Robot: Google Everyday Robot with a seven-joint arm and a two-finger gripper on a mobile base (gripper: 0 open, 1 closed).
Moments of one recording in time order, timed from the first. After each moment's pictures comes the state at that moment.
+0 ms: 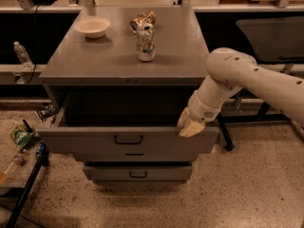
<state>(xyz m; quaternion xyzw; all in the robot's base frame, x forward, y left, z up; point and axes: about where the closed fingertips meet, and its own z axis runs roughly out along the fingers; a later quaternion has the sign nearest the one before) 0.552 -0.124 0.687 -0.73 0.66 0.14 0.12</state>
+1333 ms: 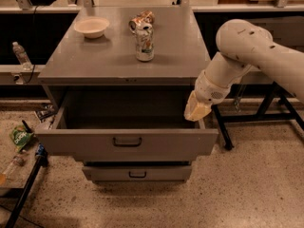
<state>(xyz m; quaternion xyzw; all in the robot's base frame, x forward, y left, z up) 0.563 -0.132 0.753 -0.71 0.68 0.13 0.13</state>
